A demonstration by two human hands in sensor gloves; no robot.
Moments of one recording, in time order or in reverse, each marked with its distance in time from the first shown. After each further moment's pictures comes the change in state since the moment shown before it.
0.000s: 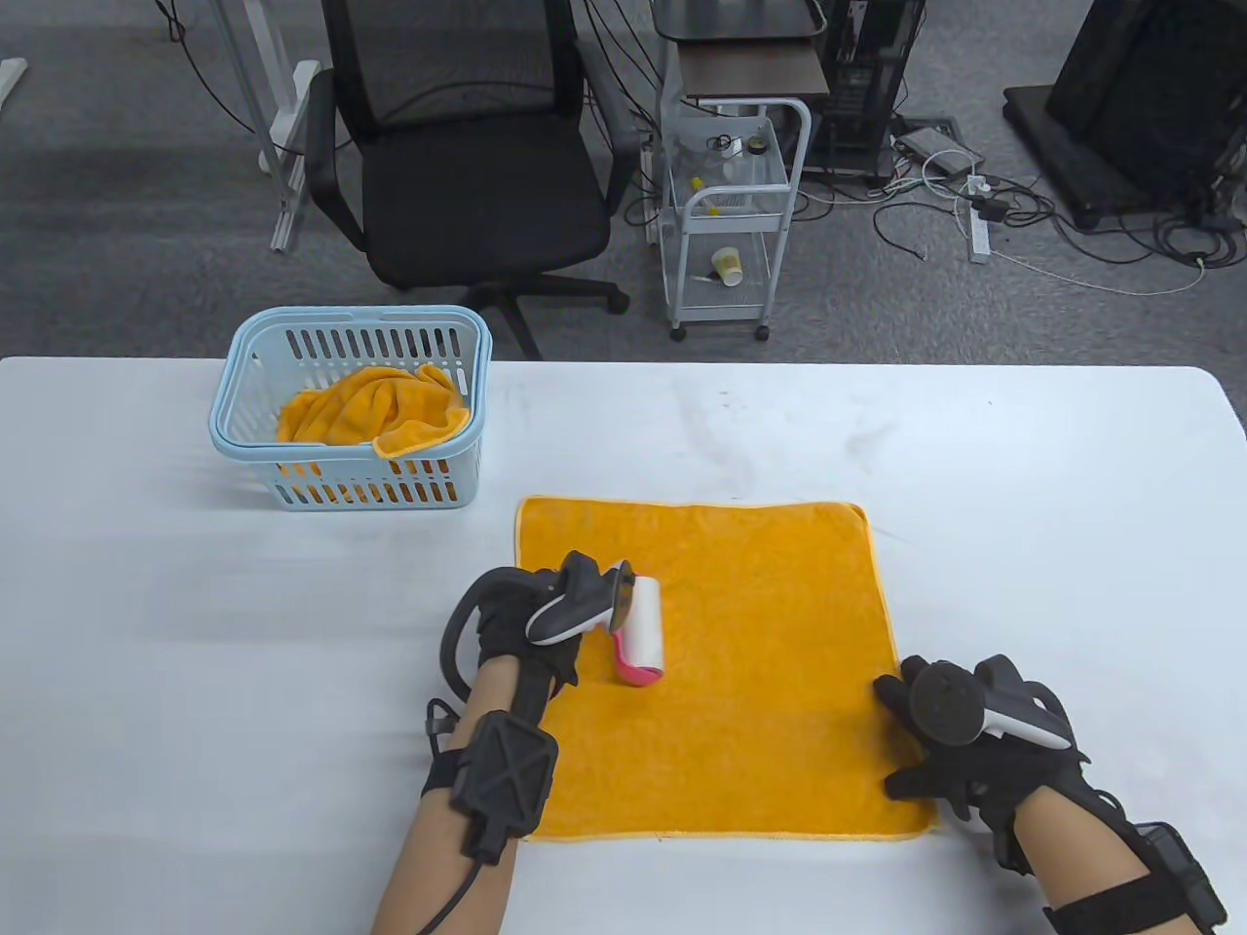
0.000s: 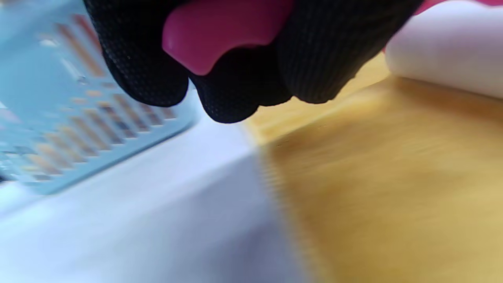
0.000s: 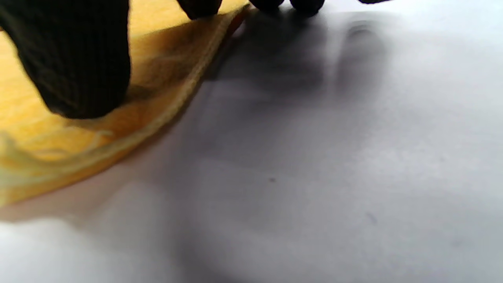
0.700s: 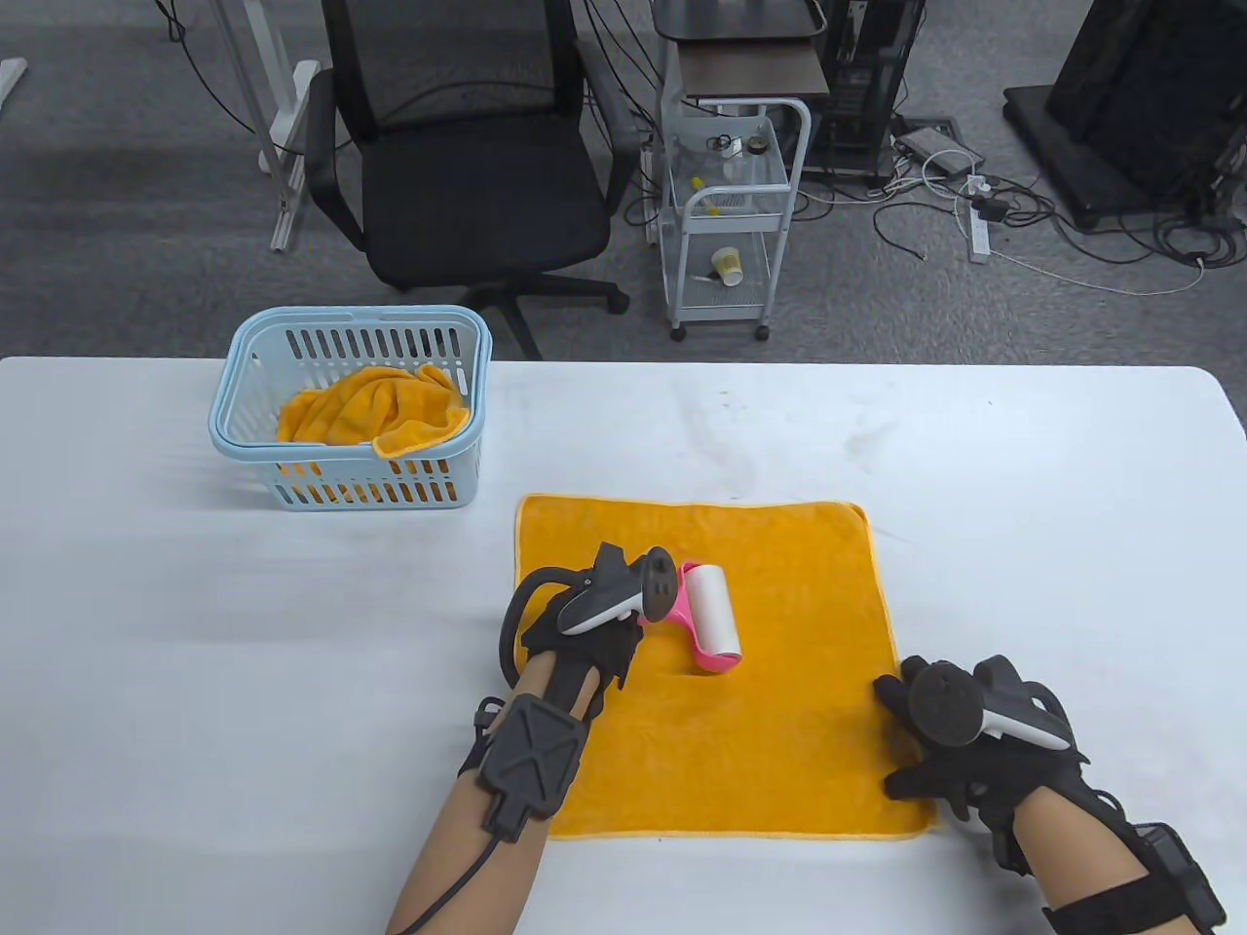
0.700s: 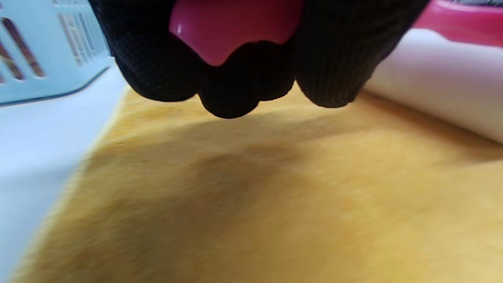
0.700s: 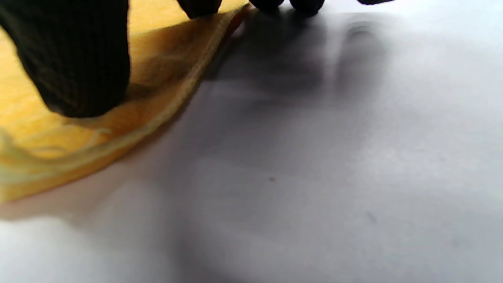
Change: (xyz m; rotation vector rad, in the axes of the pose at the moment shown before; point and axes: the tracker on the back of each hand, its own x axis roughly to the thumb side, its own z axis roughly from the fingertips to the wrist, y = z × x) left_hand 0.055 0.014 -0.009 -0.002 -0.217 0.300; right_hand 0.000 0.001 0.000 -0.001 0.004 0.005
